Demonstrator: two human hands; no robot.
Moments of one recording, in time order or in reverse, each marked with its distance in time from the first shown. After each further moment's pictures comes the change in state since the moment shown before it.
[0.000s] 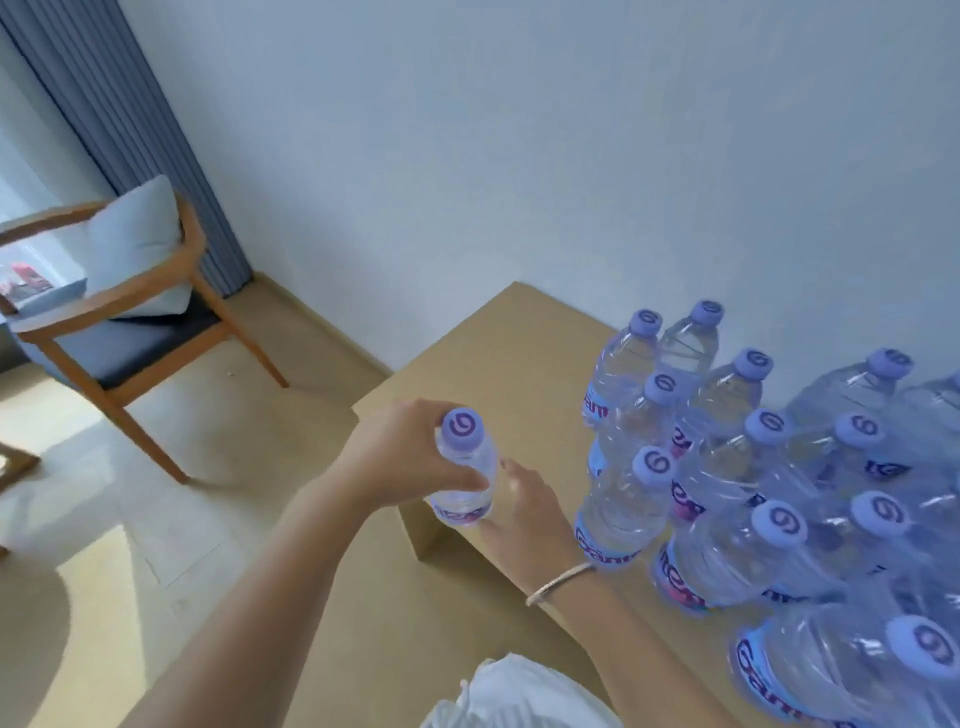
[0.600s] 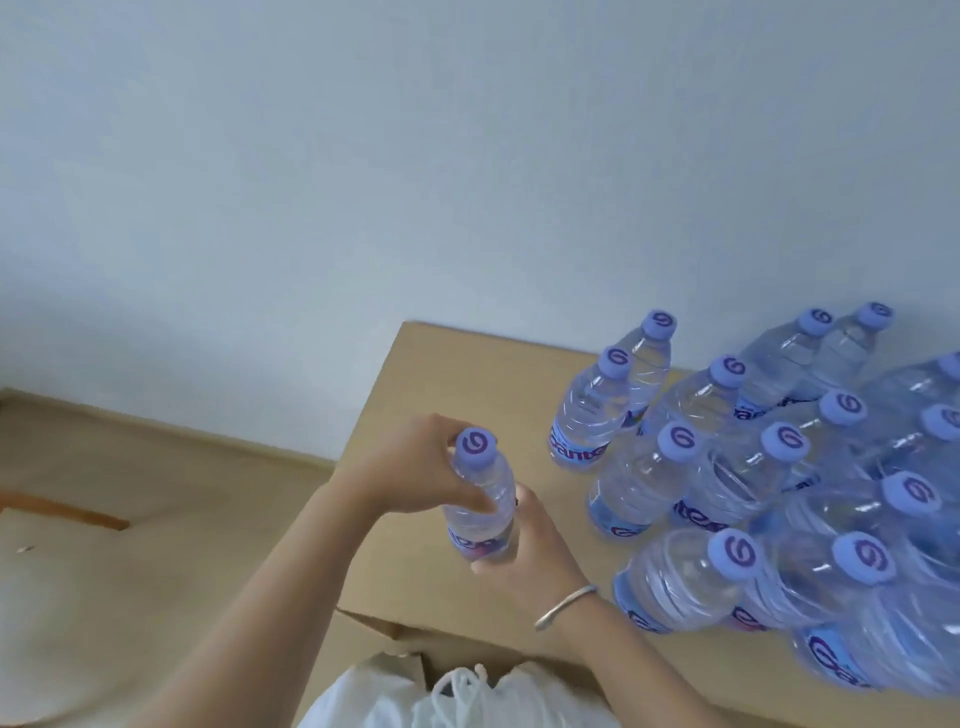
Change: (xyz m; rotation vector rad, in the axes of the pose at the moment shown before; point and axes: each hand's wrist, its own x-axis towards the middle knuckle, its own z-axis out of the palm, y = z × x) left_hand 0.195 -0.010 -0.015 -0.017 -0.536 0.351; right_hand 0.109 0.008 0.018 0.334 0.323 0.371
